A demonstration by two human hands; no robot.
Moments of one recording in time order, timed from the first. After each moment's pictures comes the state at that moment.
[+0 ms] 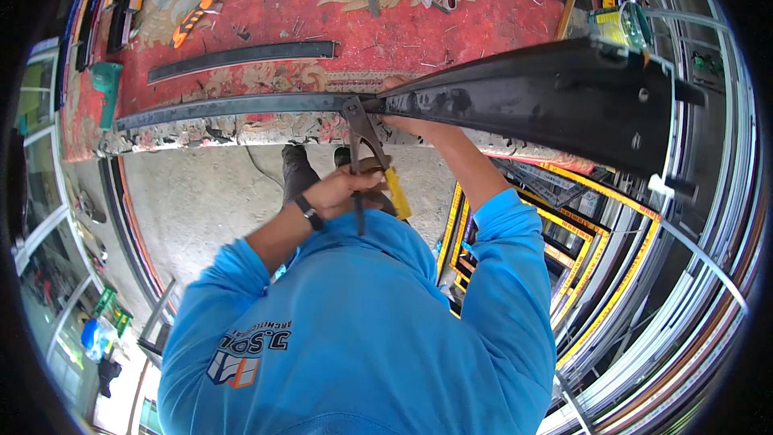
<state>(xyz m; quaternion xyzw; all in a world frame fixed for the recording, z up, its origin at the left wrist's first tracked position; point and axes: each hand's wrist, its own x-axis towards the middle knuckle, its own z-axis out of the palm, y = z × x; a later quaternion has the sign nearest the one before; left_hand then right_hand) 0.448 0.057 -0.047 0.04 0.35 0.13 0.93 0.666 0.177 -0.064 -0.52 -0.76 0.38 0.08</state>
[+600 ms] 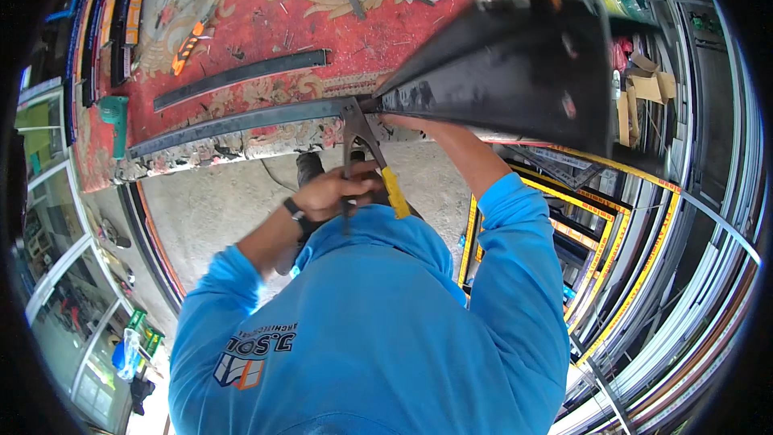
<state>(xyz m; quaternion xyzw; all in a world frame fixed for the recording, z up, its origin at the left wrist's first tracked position) 0.418 0.061 -0.053 0.10 0.35 0.08 0.93 0.667 0.177 -0.076 -0.51 -0.75 0.42 0.07</state>
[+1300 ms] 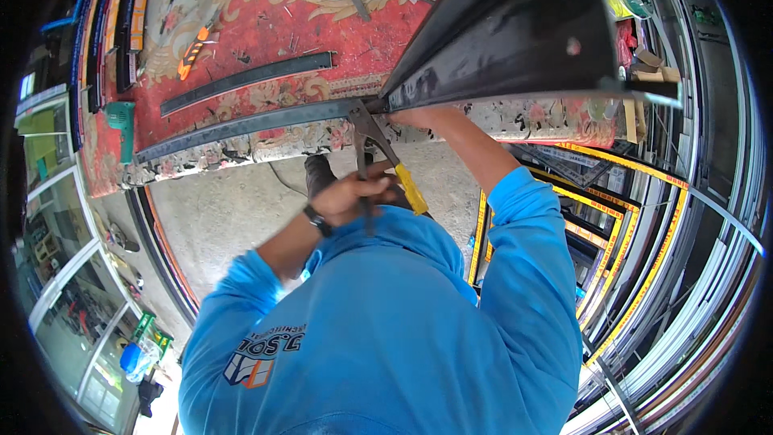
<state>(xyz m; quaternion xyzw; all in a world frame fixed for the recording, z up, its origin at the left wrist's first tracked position) 0.437 0.063 -0.042 0.08 0.34 0.07 0.93 0.663 0.185 -0.068 -0.53 -0.77 0.35 -0.01</state>
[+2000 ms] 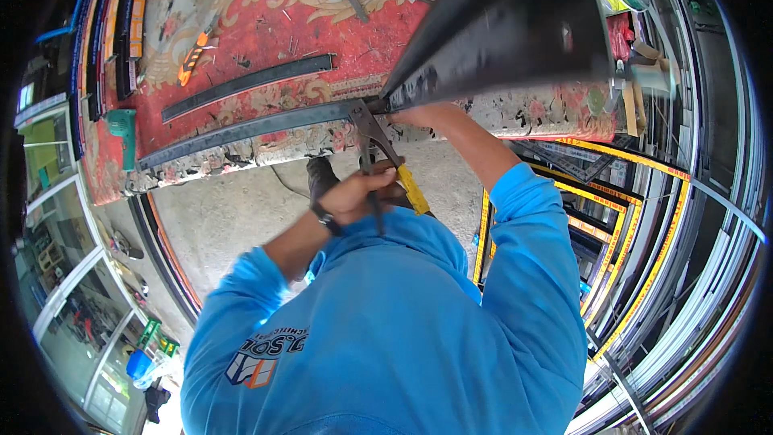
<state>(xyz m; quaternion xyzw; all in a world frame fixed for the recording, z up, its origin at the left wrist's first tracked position) 0.448 0.066 -0.037 0.02 0.32 0.10 0.94 0.679 0.171 -0.104 -0.53 -0.75 0.39 0.10</state>
